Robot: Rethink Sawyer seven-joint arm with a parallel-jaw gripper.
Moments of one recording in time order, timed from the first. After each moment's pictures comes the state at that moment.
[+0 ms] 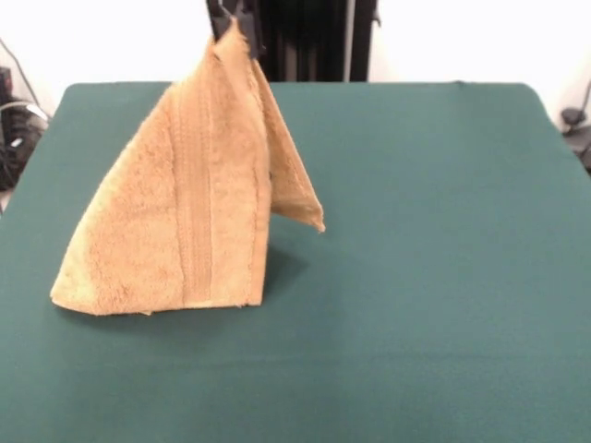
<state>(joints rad) -0.39 -0.55 0.37 0.87 -0.29 1.52 1.44</state>
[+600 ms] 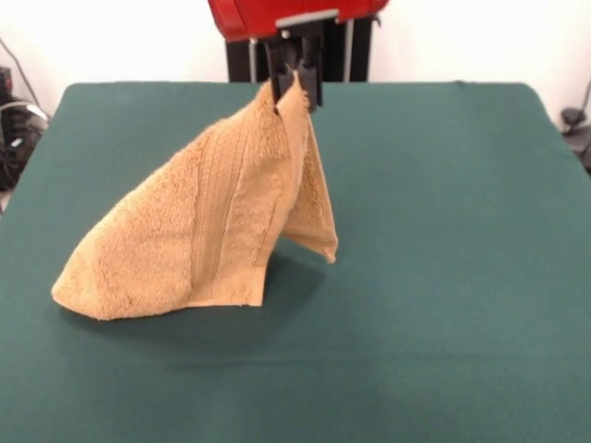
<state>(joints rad) -0.32 -0.46 0.37 0.73 -0.30 1.52 1.44</state>
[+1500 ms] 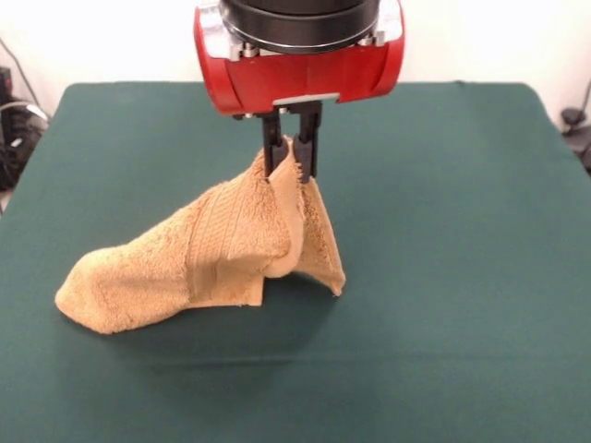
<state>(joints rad) -0.25 -0.26 0.37 0.36 -0.38 1.66 1.44</state>
